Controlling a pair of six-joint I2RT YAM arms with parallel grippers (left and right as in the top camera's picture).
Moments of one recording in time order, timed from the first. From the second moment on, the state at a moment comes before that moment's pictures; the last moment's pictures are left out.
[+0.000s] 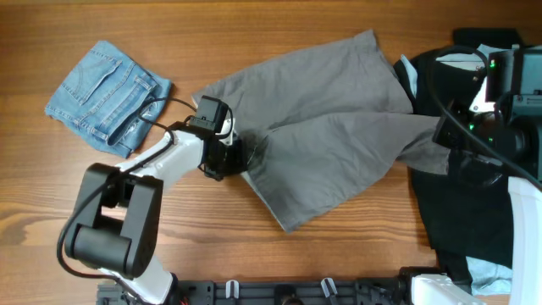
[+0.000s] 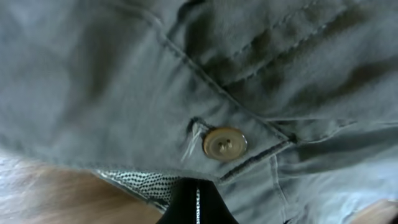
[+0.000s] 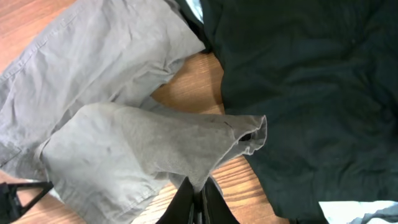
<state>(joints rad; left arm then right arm) -0.31 1.80 0.93 -0.51 0.40 -0.44 -0.02 1.29 1.66 -1.48 0.08 0.35</state>
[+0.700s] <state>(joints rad) 0.05 1.94 1.17 -0.90 0.50 -0.33 -0.02 1.47 1.59 -1.46 -0.13 0.28</state>
